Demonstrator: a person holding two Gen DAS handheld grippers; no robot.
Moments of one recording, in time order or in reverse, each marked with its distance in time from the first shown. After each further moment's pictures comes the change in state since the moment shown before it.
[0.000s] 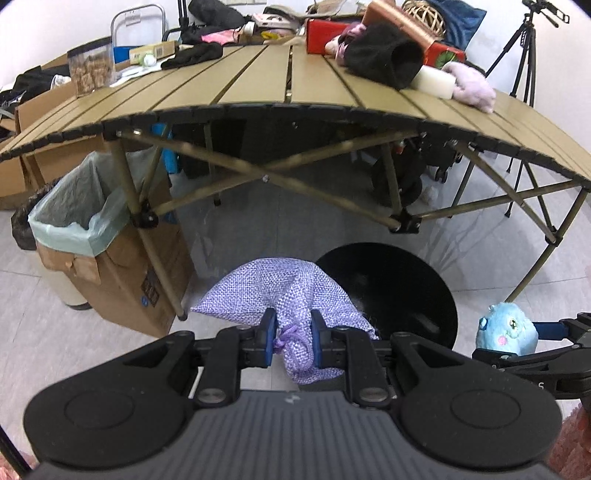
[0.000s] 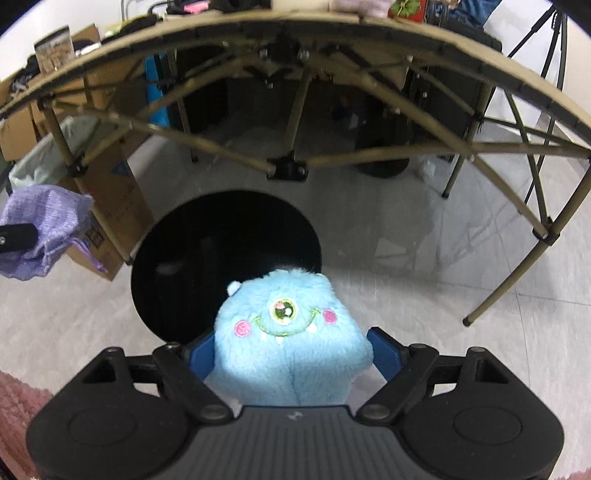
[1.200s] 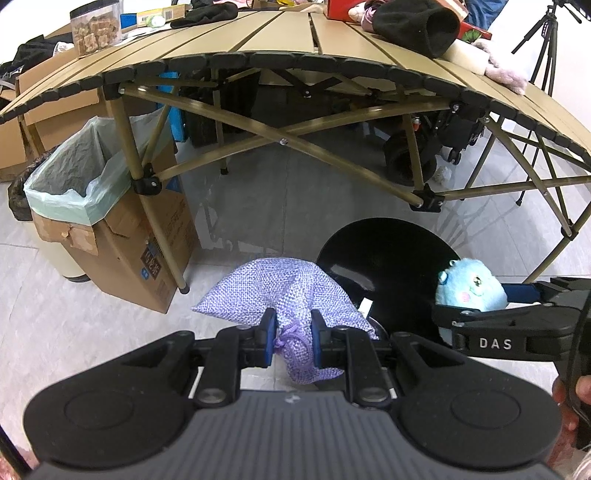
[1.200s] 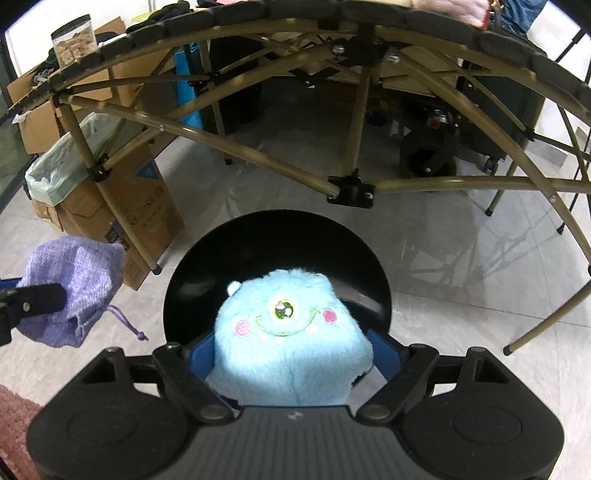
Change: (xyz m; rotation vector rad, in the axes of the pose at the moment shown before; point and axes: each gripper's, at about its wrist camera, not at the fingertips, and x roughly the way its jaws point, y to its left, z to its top) left arm 0.028 0.014 -0.002 -0.042 0.092 0.007; right arm 0.041 0.039 0.042 -0.051 -0.010 0.094
